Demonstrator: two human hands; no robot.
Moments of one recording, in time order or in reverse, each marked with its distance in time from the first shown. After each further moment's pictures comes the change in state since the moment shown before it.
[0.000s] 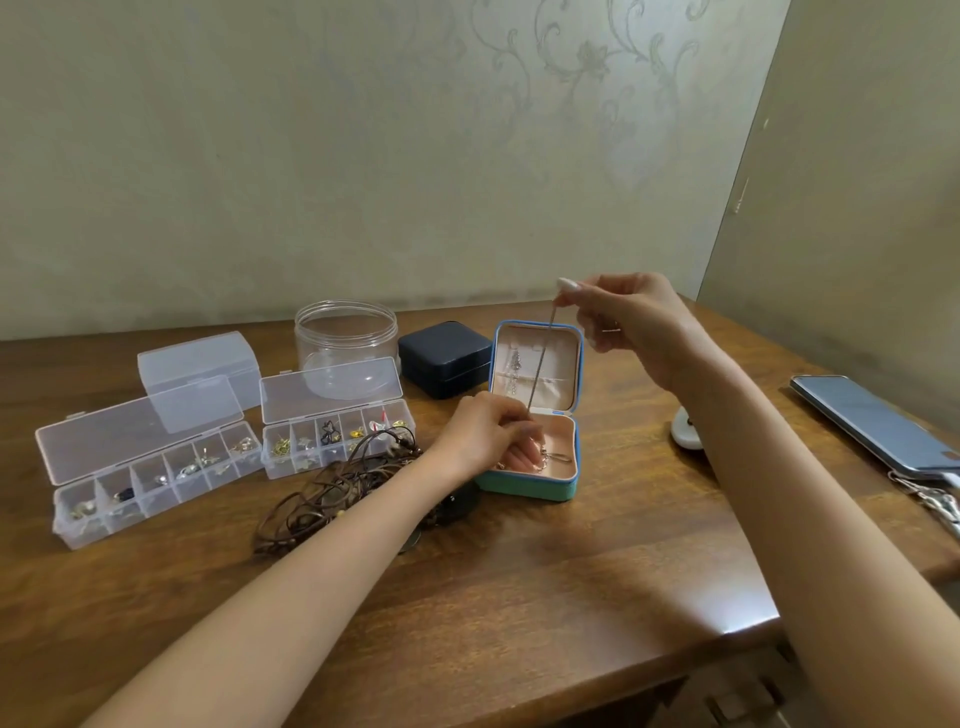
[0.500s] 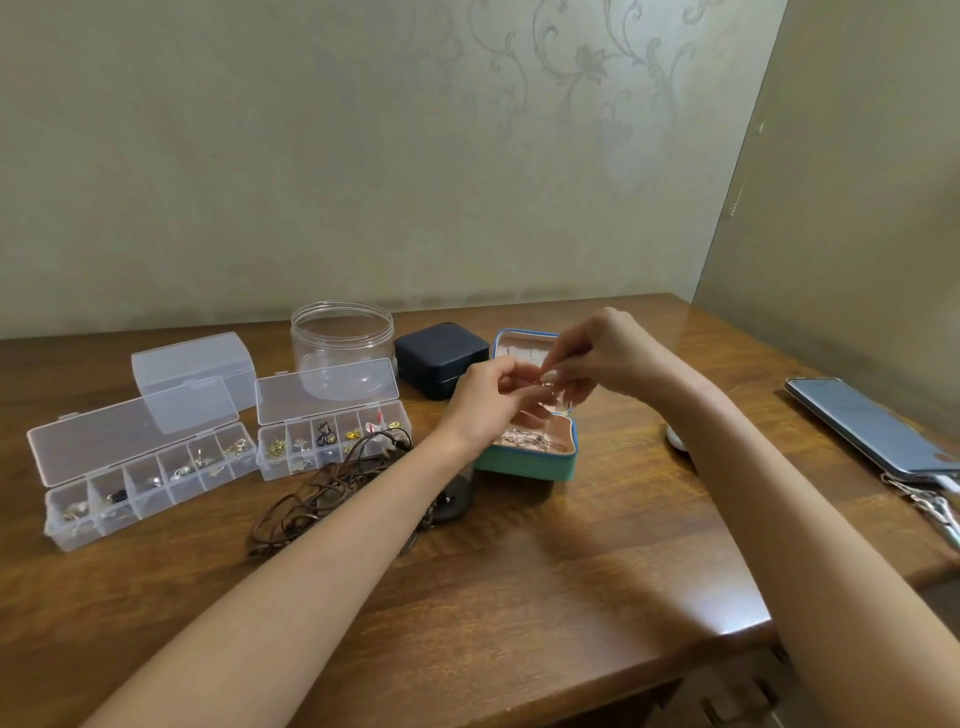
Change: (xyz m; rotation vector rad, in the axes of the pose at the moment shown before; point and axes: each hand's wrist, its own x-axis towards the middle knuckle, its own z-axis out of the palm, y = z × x) left_hand 0.009 0.020 -0.002 -0.215 0.149 0.109; right_hand 0.002 0.020 0.005 -0.552 -0.215 0.004
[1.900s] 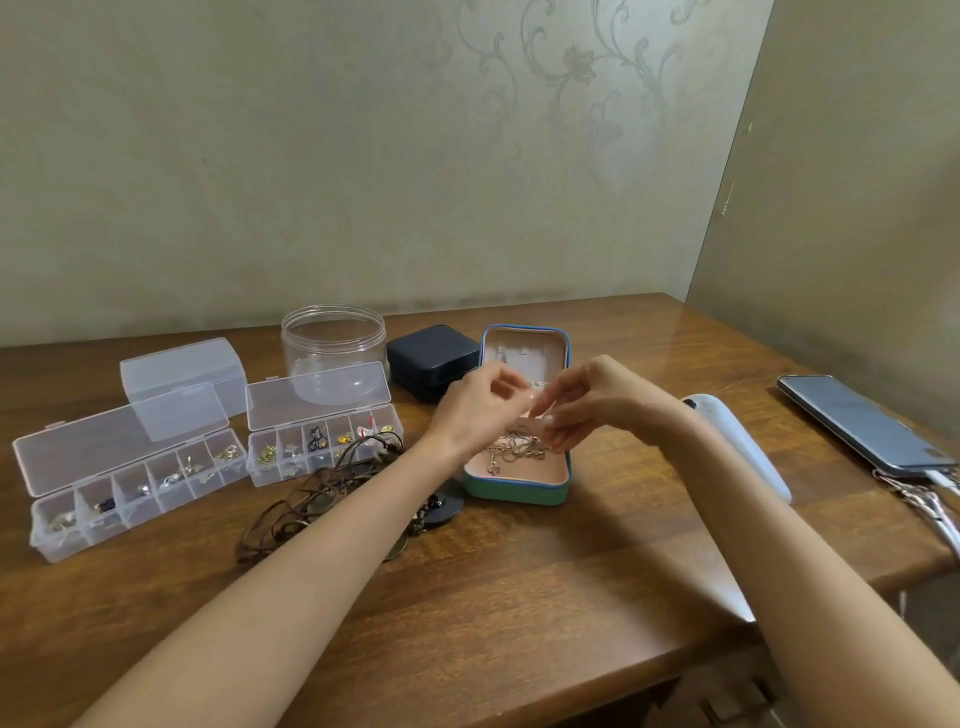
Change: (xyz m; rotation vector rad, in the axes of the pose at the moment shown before) left_hand 0.005 -0.008 -0.002 0.441 0.101 -0.003; right_hand -0.013 0.035 0.015 0.344 -0.204 0.174
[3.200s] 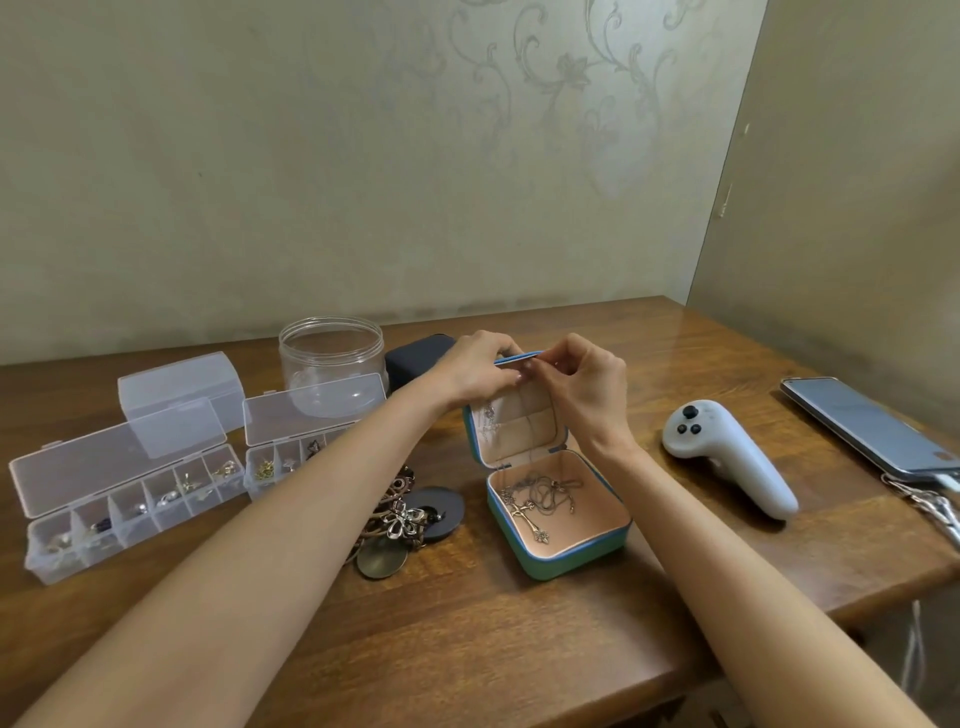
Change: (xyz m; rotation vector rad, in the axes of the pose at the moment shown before) left_hand 0.044 0.024 -0.029 0.286 -0.216 0.113; right_hand 0.035 0.010 0.034 -0.145 0.866 -0.314
